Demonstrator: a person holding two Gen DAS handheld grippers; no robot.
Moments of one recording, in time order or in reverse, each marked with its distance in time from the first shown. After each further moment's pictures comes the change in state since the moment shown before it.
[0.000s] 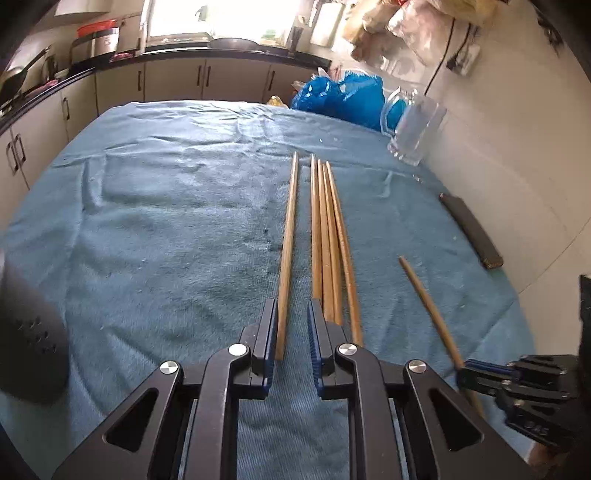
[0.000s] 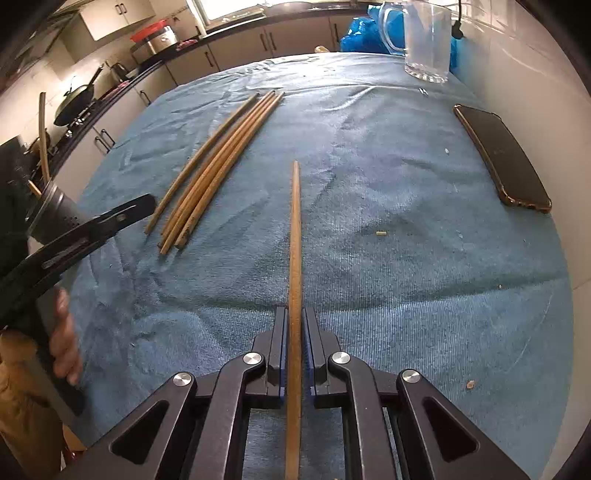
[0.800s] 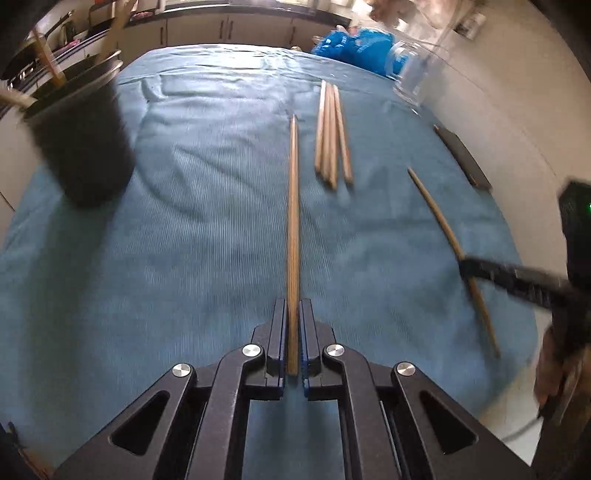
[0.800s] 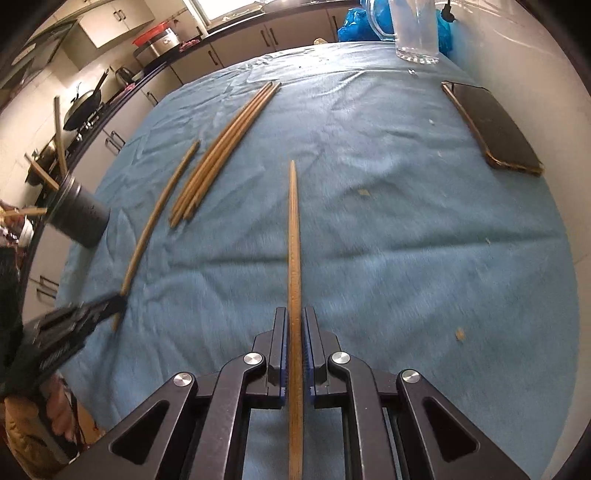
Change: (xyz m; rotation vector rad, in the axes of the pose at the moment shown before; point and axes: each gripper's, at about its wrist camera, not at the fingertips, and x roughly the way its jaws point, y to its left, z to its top) left arm -0.108 -0.014 -0.102 -0.050 0.171 0.054; right arm -0.023 -0.019 -0.032 0.030 0.039 0.060
